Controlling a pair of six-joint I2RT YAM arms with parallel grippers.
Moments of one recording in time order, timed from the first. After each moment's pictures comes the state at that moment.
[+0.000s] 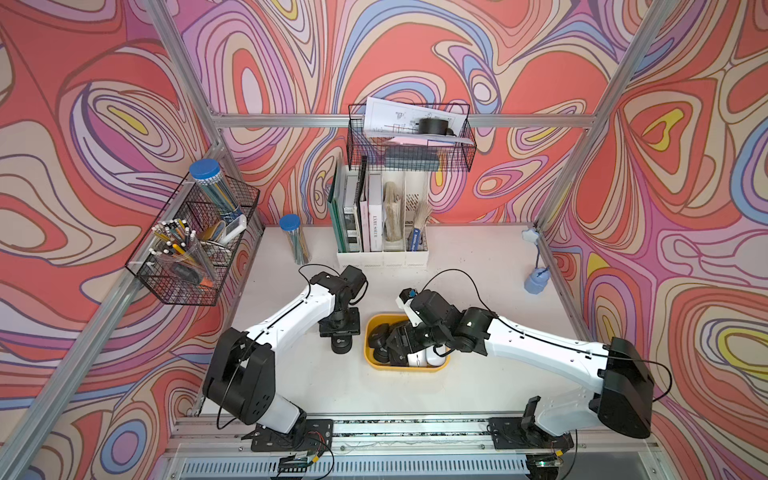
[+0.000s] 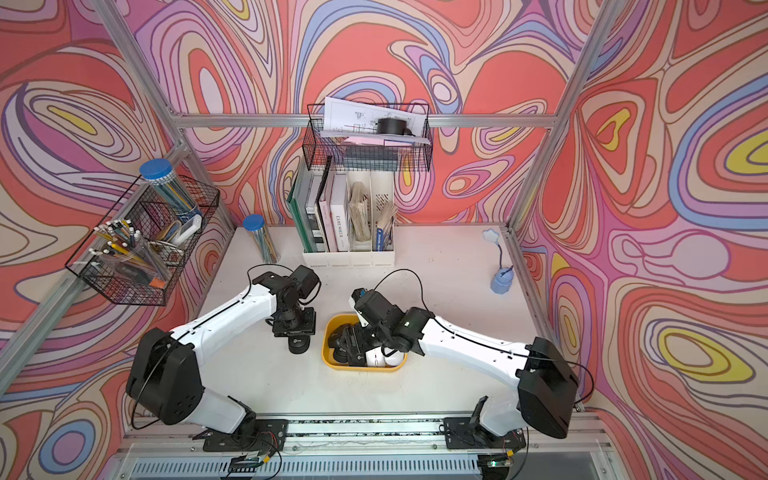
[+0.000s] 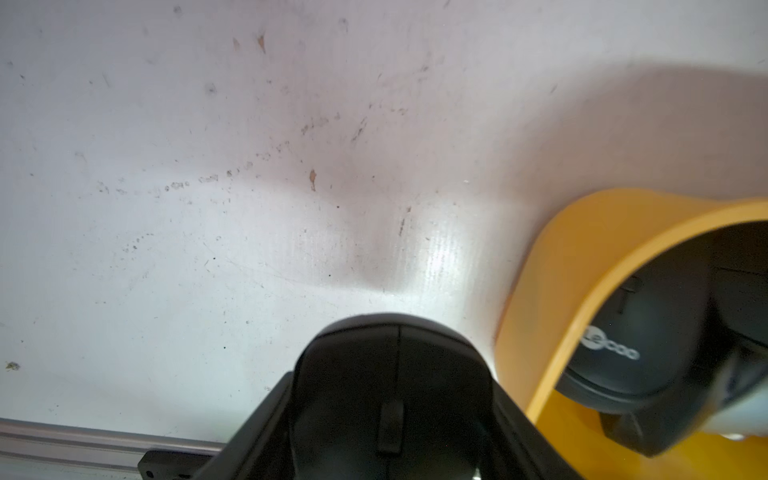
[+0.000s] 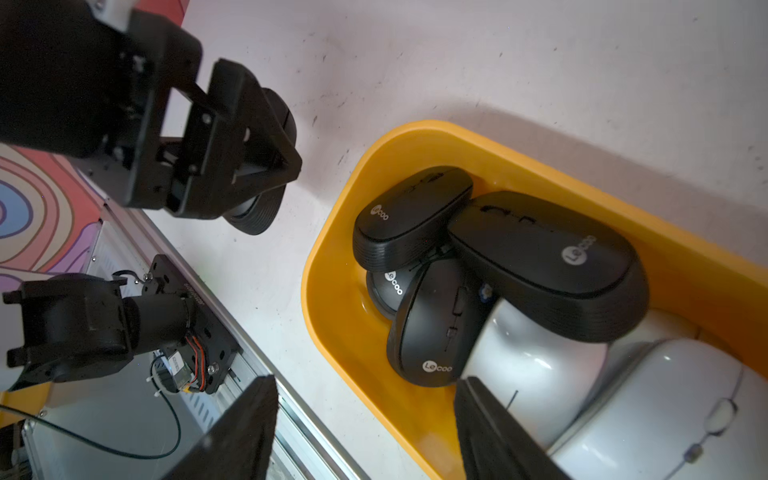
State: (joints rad) left arm -0.48 1.52 1.16 -1.14 -0.06 -0.58; right arm 0.96 1.43 1.07 -0.52 -0.11 0.55
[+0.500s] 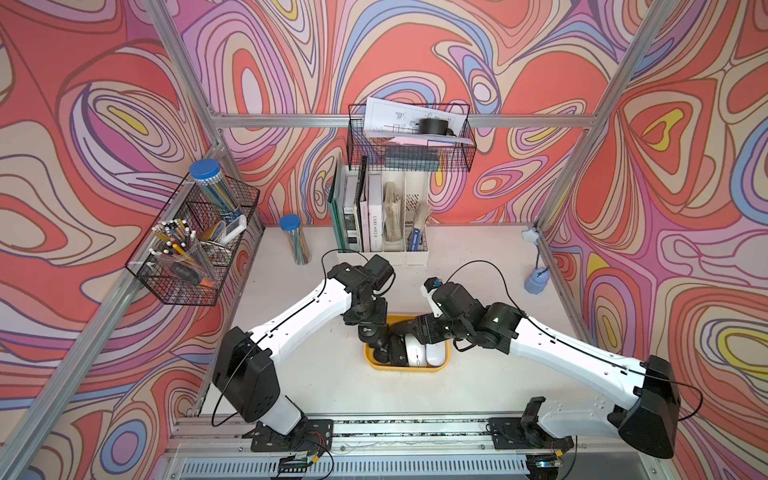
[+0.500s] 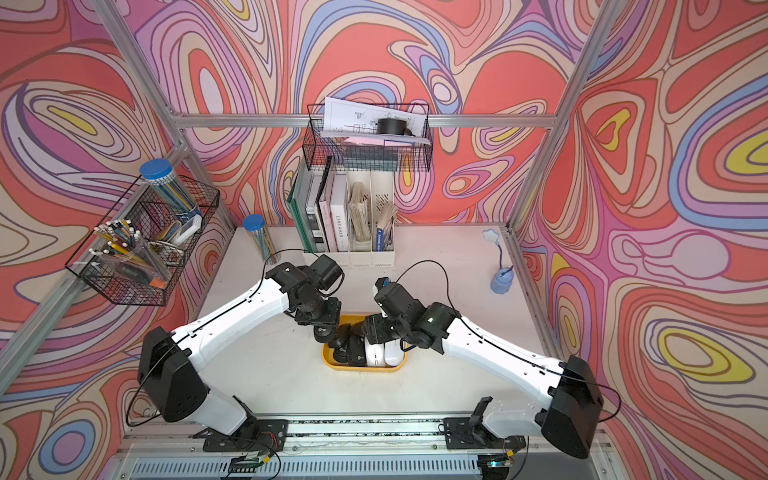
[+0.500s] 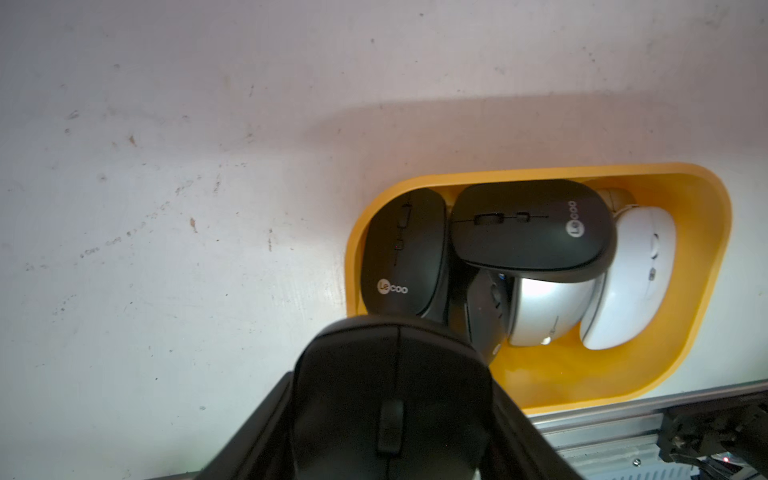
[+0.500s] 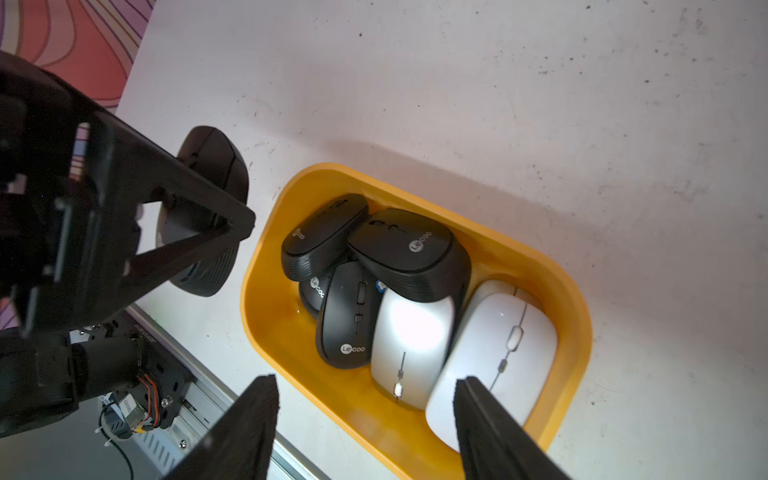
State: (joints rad) left arm -0.69 1.59 1.39 -1.16 -0.02 -0.60; right arm 0.86 1.28 1.04 -0.66 0.00 0.53
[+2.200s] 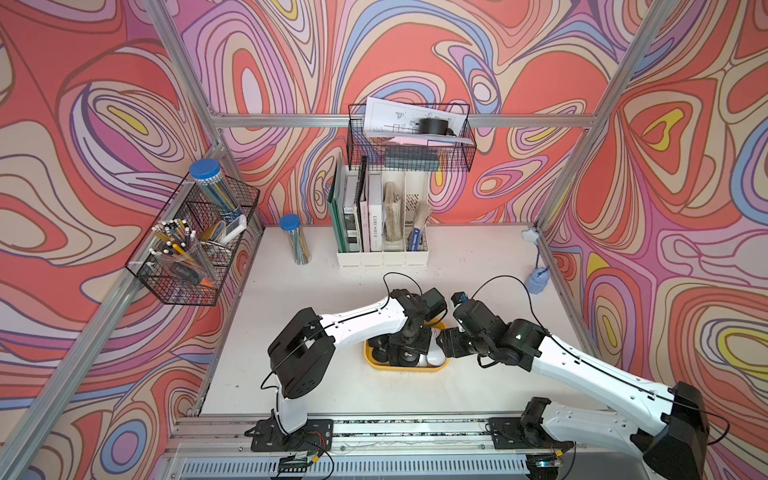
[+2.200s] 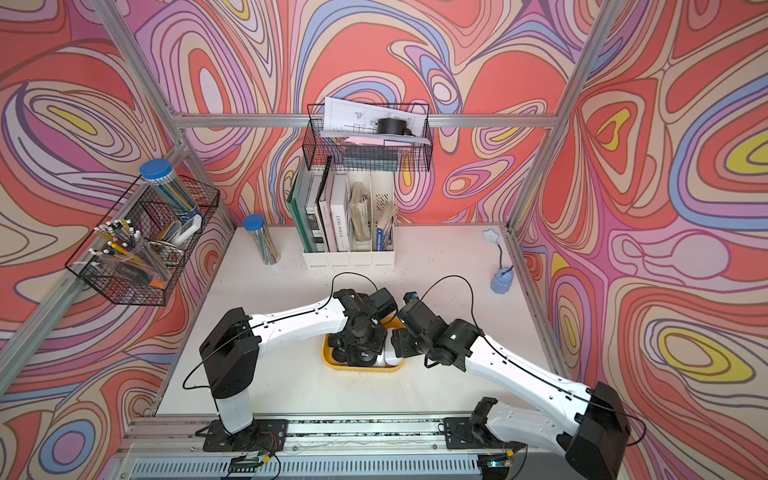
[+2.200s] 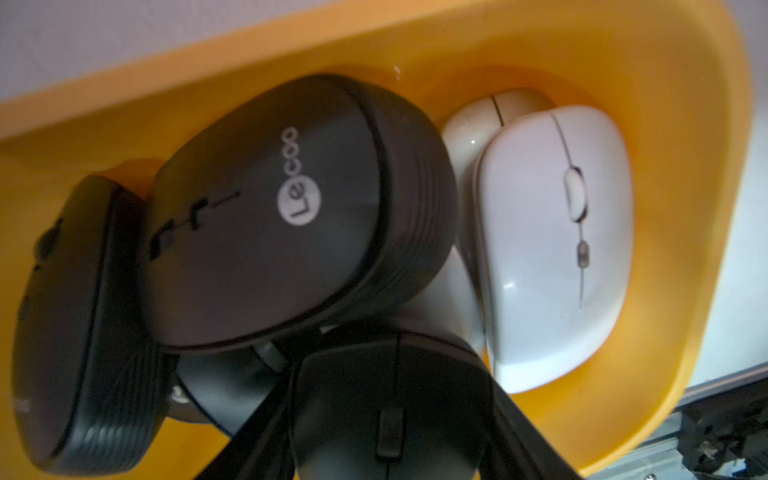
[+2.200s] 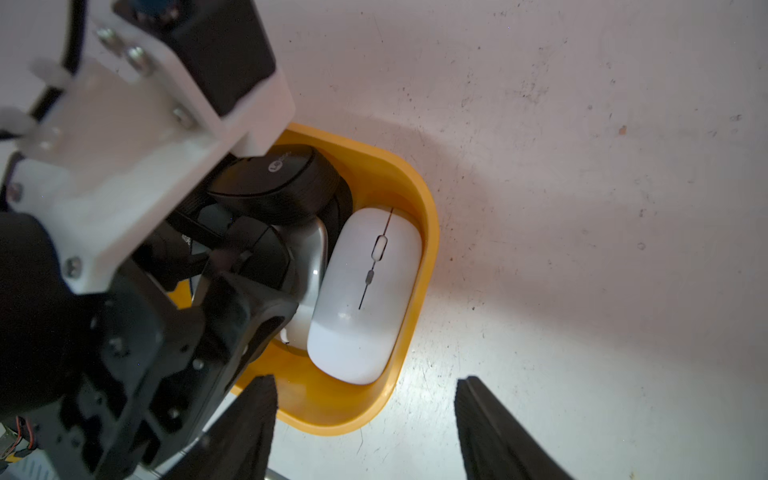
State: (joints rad) left arm -0.97 1.87 1.42 -0.97 0.01 -0.69; right arm 0.82 1.10 0.84 -0.75 0.11 0.55
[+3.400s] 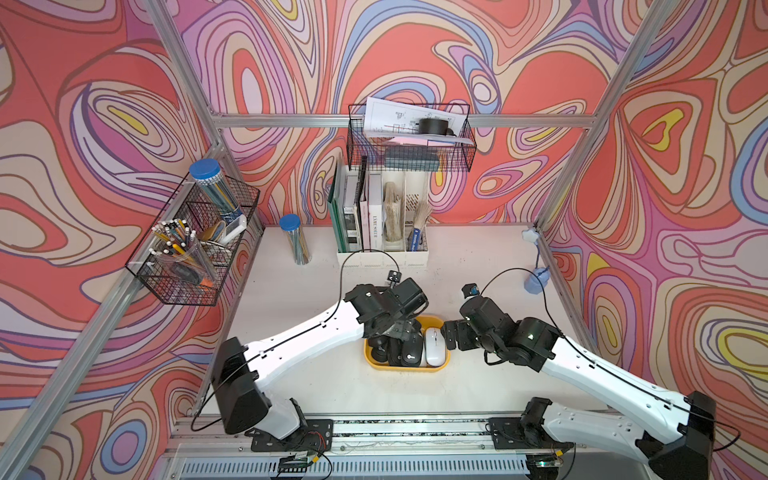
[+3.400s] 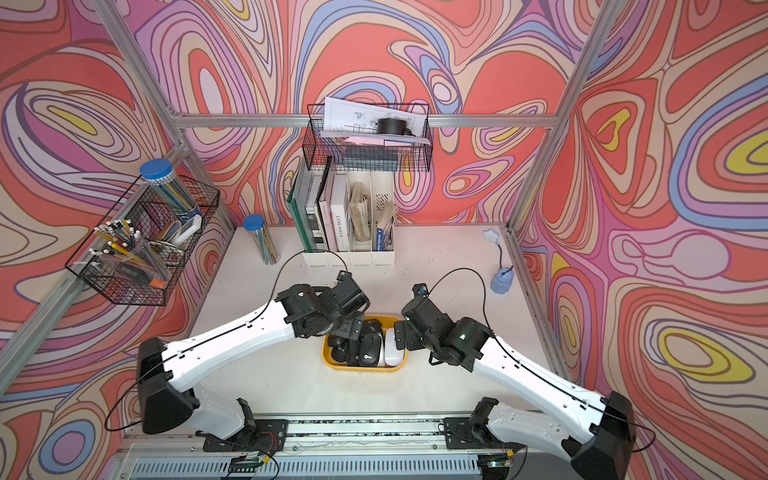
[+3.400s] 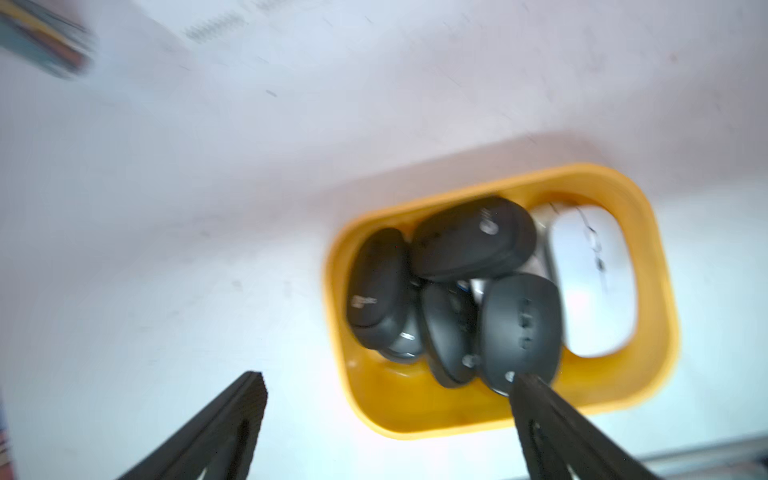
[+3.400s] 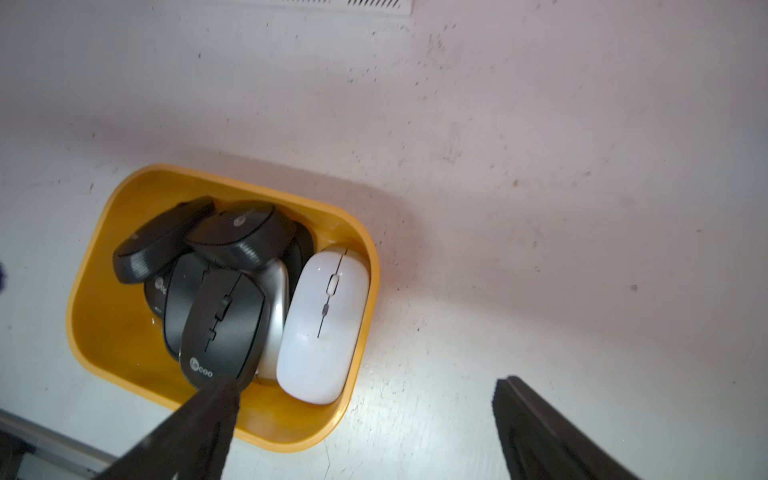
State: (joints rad) left arm -0.97 1.45 1.38 -1.16 -0.52 -0.65; right arm 0.82 1.04 0.94 -0.84 0.34 0.54
